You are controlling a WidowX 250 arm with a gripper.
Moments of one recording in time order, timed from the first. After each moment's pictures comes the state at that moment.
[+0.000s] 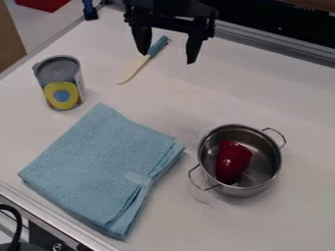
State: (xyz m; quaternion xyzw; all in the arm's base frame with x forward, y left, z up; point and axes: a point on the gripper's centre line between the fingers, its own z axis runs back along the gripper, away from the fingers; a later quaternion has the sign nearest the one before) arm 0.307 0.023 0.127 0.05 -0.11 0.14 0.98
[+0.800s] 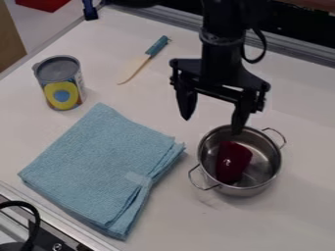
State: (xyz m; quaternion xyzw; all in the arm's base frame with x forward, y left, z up) arm 0.266 -0.067 0.084 0.00 -0.04 0.04 1.00
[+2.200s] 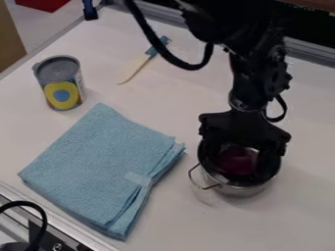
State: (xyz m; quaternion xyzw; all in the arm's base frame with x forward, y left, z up) arm 0.280 -0.094 0.012 0.00 -0.06 0.08 0.99
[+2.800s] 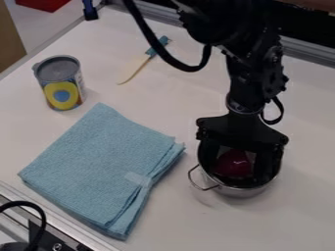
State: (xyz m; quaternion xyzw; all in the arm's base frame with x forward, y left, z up) arm 0.274 -0.092 0.012 -0.01 -0.04 0.10 0.99
